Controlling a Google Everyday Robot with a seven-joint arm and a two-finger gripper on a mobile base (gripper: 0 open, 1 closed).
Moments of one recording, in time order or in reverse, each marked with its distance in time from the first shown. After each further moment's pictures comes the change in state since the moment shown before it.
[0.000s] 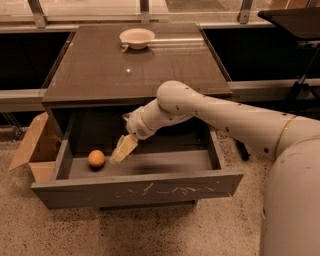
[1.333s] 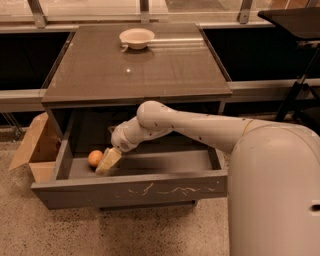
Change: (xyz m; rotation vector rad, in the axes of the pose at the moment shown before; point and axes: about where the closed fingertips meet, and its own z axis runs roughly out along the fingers) arm 0.014 -0.007 0.094 -0.005 -0.017 -0.012
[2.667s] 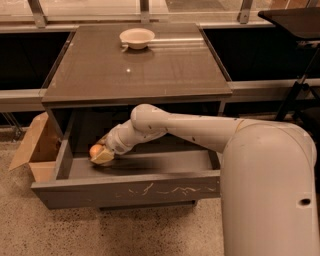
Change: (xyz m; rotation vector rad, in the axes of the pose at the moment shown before) arm -0.004 0.006 0.020 -0.010 0.002 -0.017
